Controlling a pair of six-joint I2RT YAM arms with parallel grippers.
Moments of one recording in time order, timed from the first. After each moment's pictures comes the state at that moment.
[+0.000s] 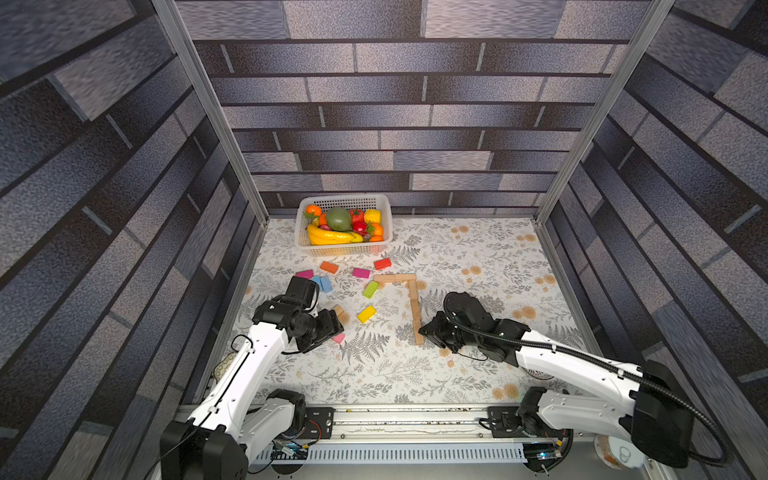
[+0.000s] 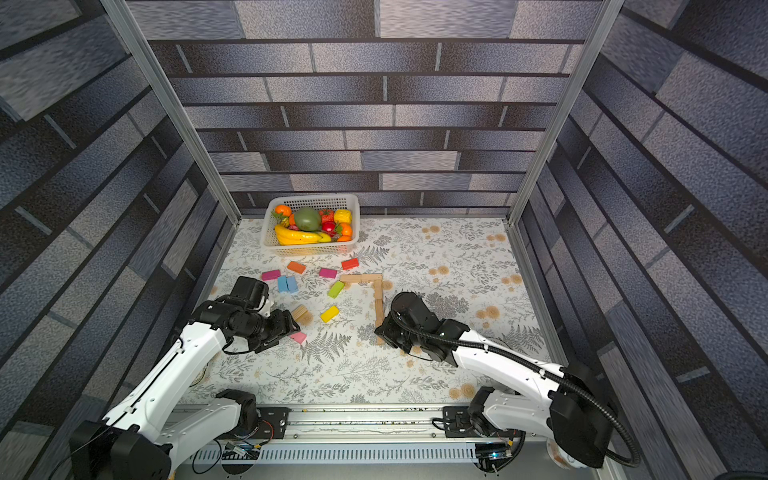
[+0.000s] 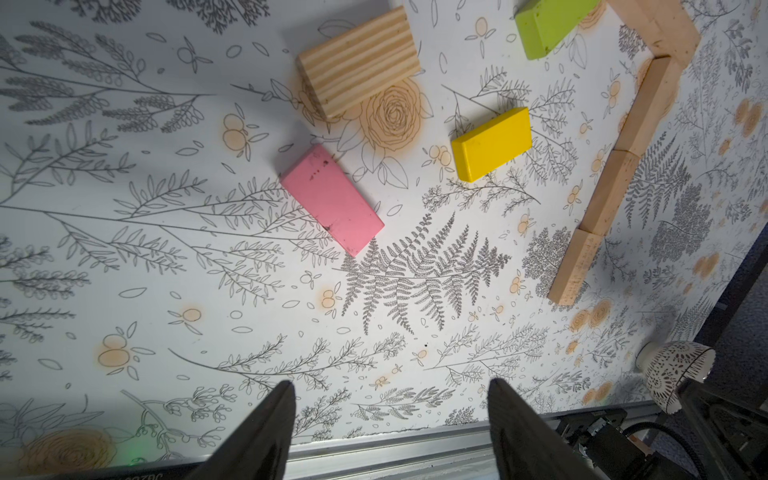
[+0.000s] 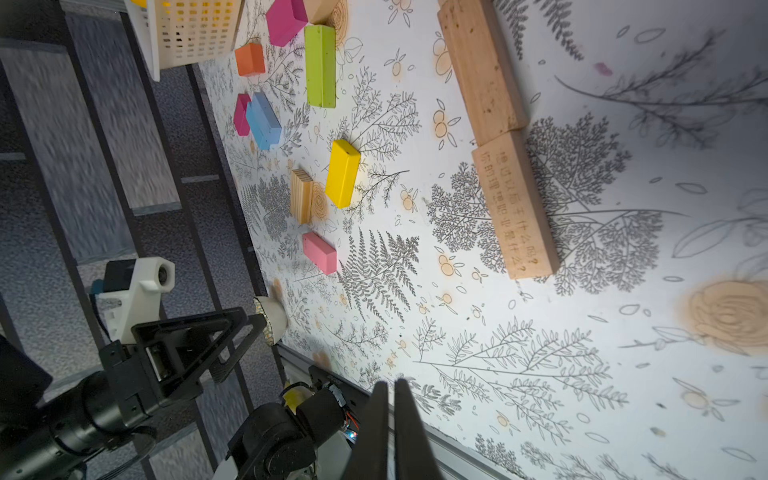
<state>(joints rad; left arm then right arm) -0.19 1.03 0.82 -1.03 0.32 -0.60 0.86 1.15 0.71 -0.34 -0.20 1.28</state>
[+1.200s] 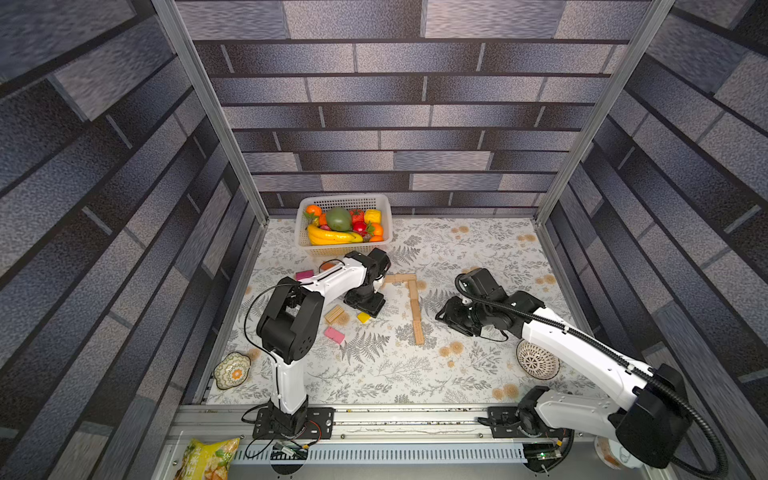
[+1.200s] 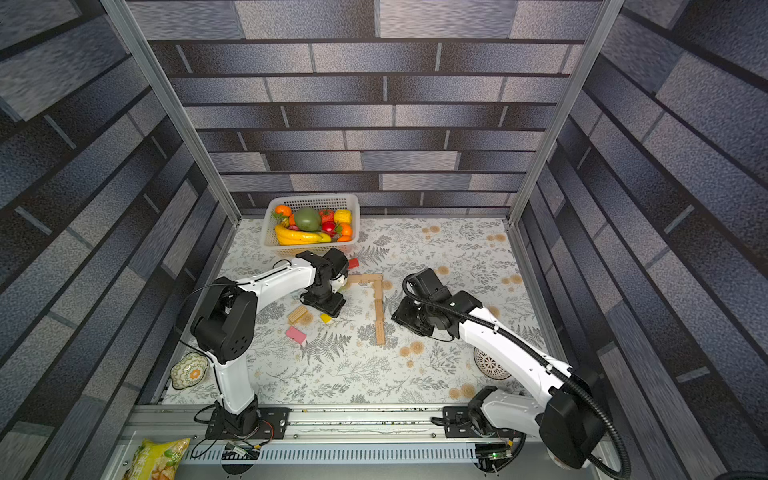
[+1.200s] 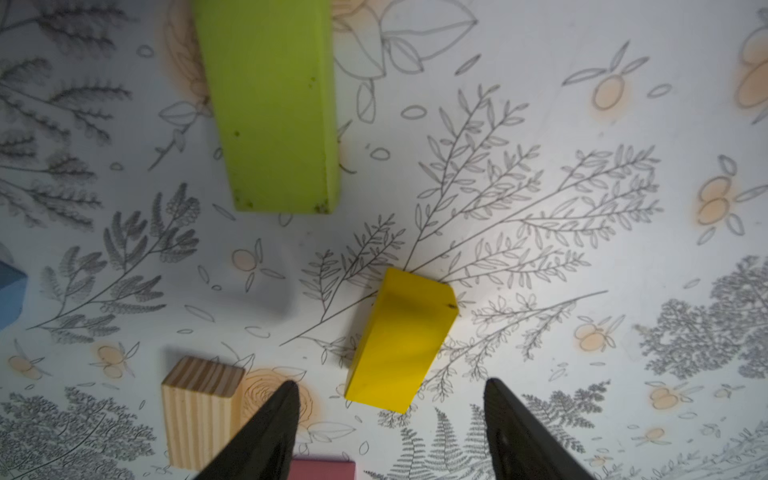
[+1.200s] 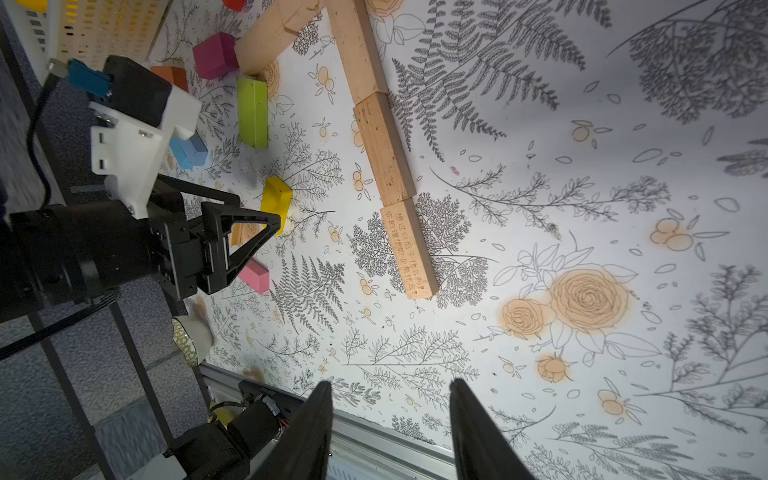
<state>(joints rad) -0.54 1.90 1.36 -0.99 0.00 -0.02 0.66 1.19 0.91 -0.73 -0.24 1.00</state>
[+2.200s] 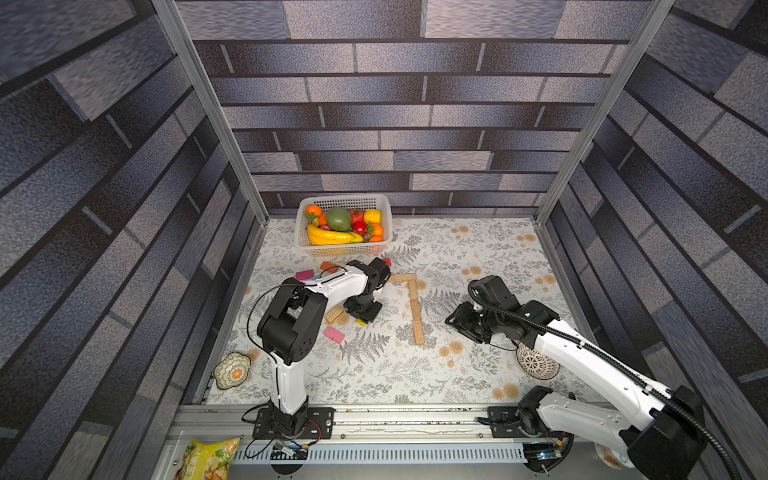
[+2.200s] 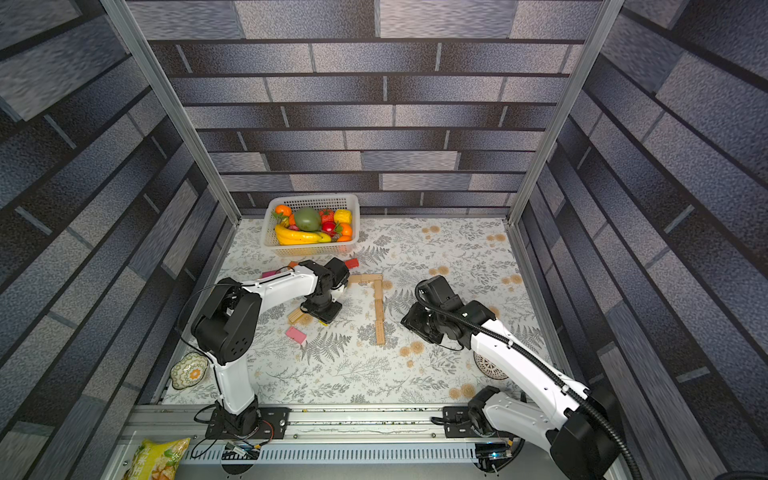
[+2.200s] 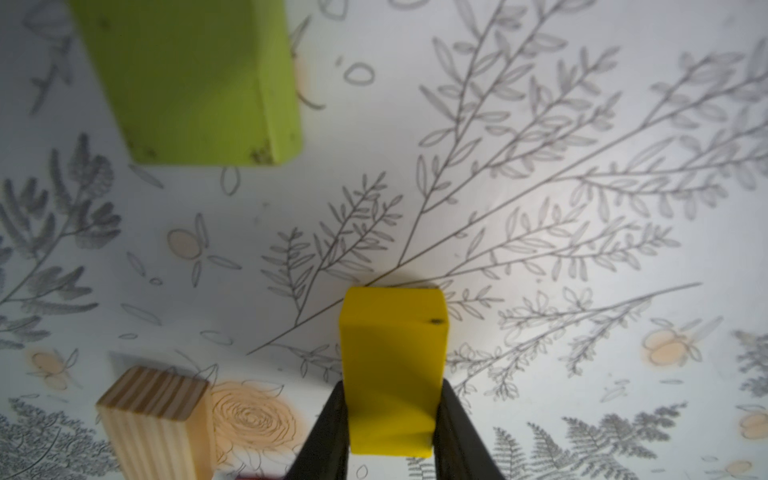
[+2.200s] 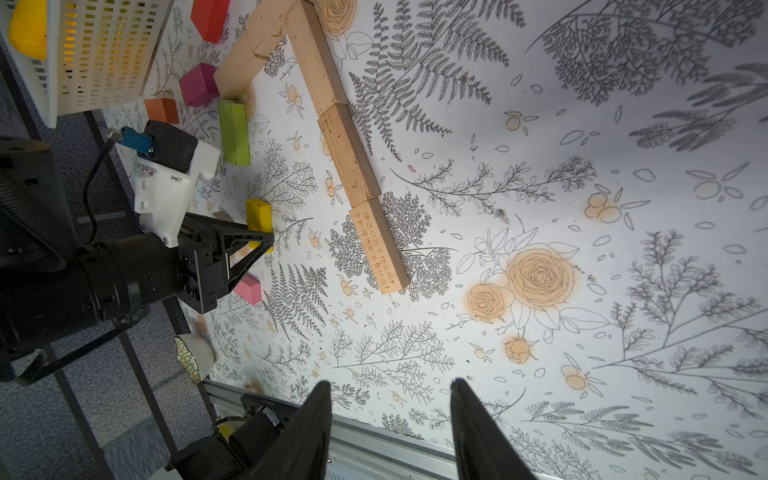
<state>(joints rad) -0.53 1.88 1.25 -0.94 -0.03 -0.02 0.63 1.08 0.83 -0.76 -0.22 1.05</state>
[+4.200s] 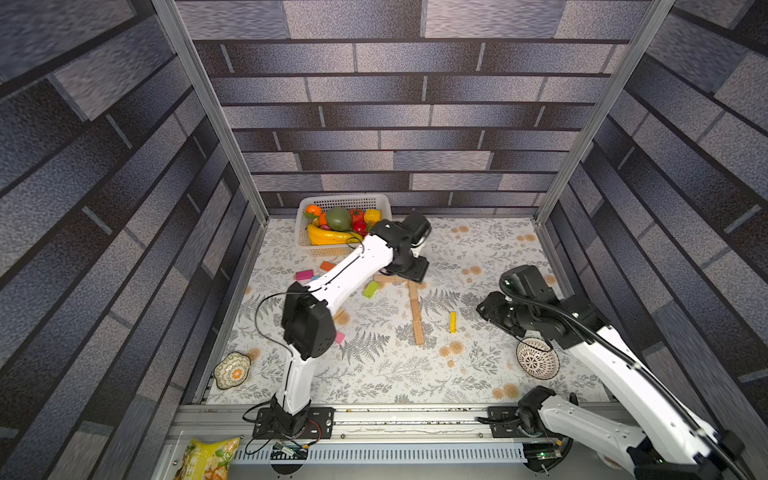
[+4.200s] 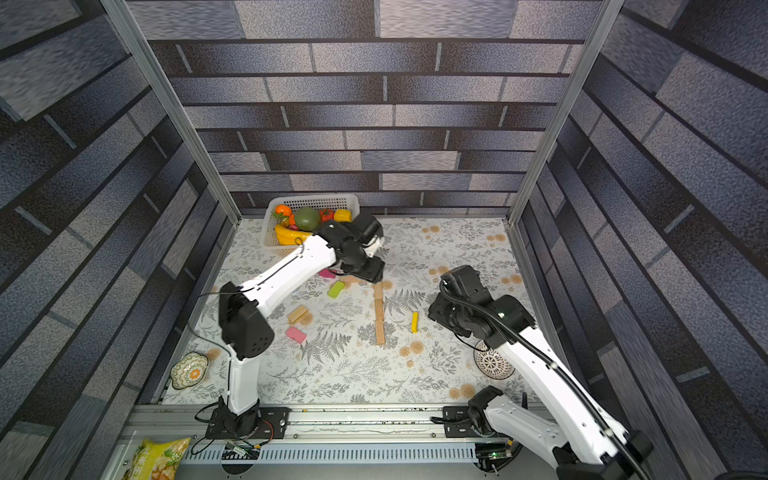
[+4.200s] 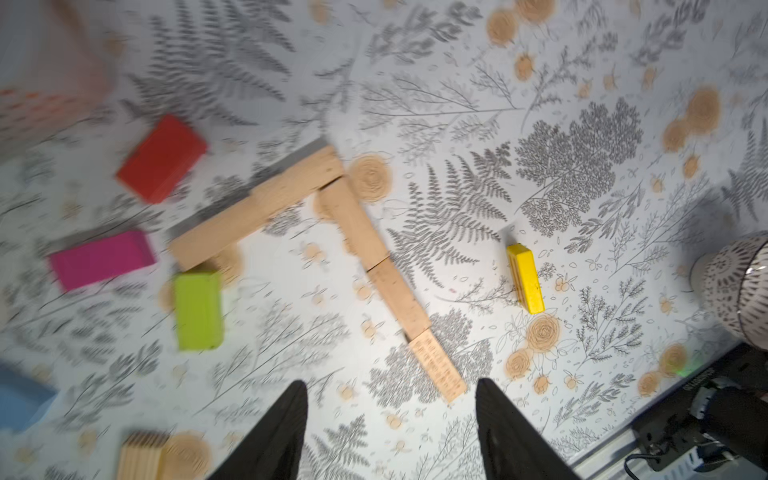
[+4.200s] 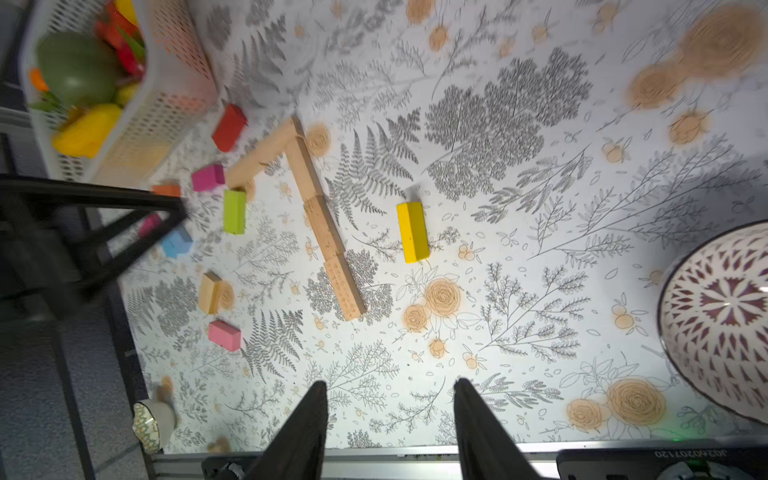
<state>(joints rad) -0.63 1.87 1.92 -1.17 0.10 -0.26 0.57 1.06 1.08 -1.10 -0.02 0.95</state>
